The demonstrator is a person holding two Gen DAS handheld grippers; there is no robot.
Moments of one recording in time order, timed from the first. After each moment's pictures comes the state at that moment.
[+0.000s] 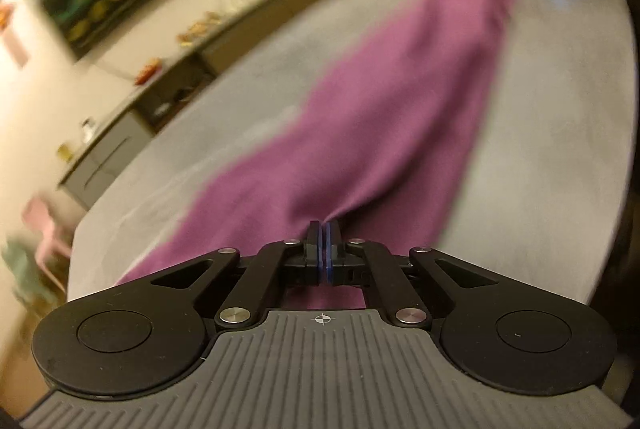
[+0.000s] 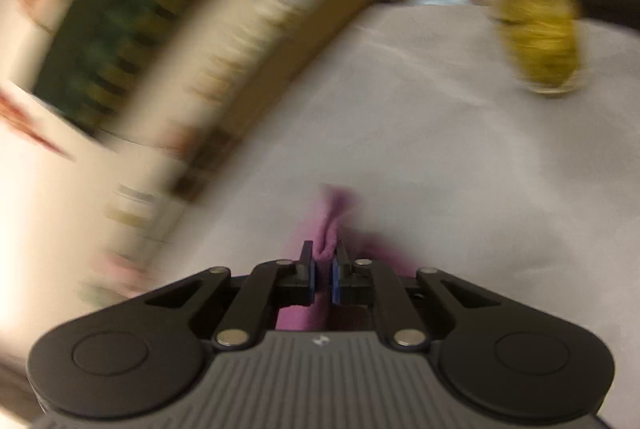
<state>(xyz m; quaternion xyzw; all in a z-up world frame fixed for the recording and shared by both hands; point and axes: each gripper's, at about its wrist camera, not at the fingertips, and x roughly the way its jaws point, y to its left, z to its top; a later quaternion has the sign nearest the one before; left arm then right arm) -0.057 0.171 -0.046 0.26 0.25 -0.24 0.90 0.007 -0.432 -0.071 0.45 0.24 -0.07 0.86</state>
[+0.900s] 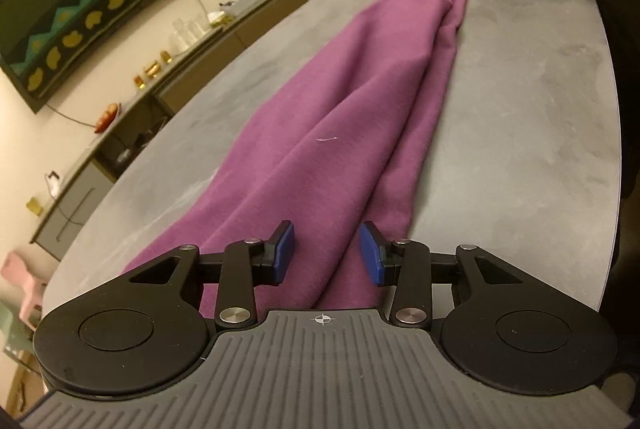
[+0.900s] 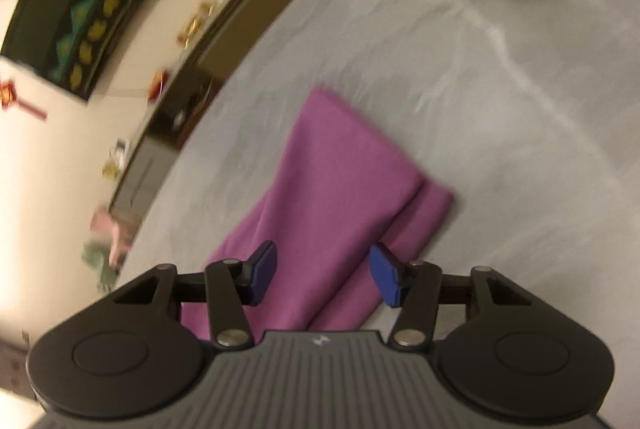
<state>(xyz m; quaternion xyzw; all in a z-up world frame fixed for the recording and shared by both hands) -0.058 0.093 -0.092 0.35 0.23 -0.33 0.85 0.000 -0.407 -0.120 0.45 0.36 -0.08 0.81</state>
